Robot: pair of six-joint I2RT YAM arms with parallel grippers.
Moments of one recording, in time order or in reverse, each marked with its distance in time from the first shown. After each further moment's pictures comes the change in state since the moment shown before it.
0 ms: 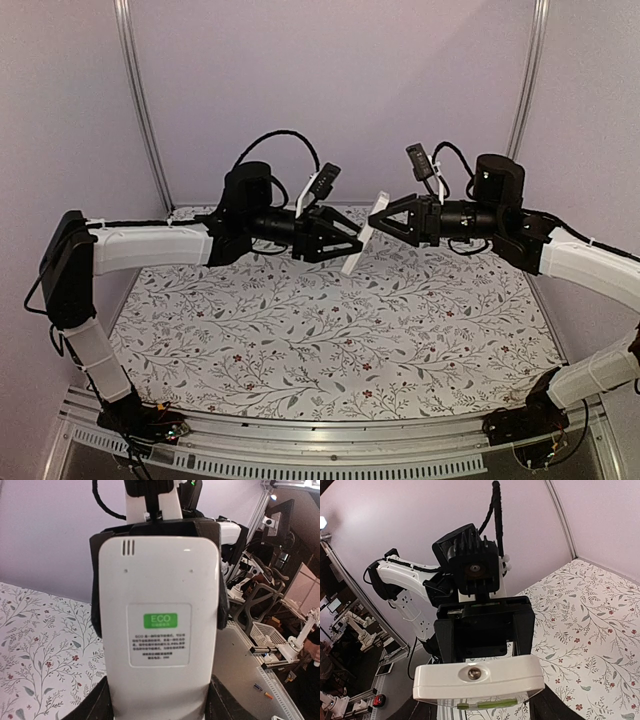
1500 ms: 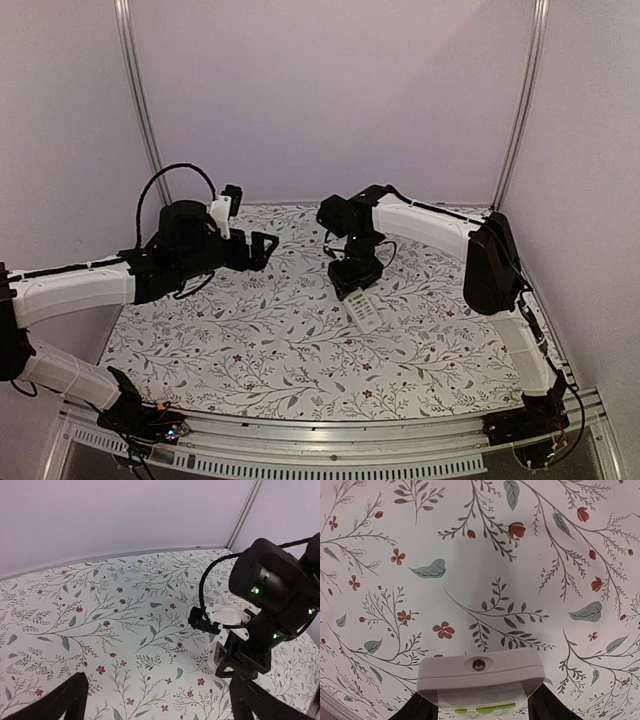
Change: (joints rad) left arm 0.114 -0.481 -0.464 -0.320 -1.092 0.029; right arm 0.158 1.101 1.171 -1.419 0.746 -0.156
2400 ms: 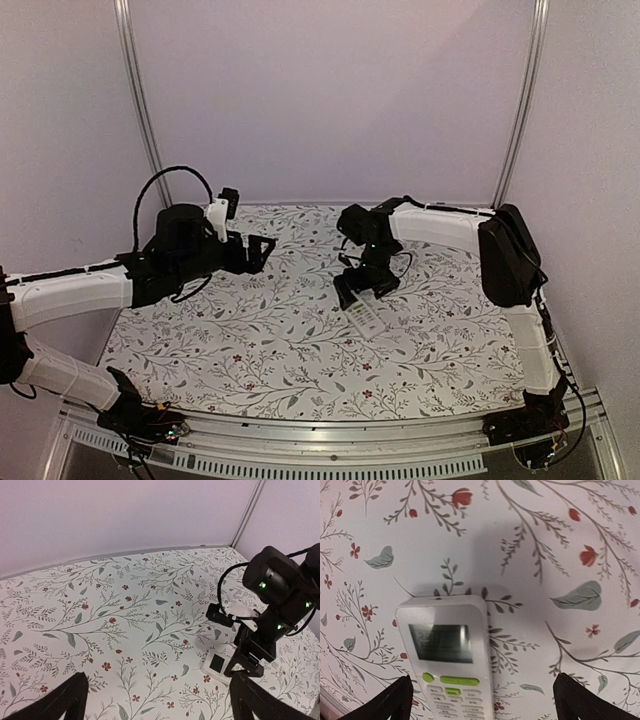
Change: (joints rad) left arm 0.002 -0.032 -0.034 0.003 -0.029 0.013; right arm -0.059 -0.074 -0.261 0.189 -0.112 0.023
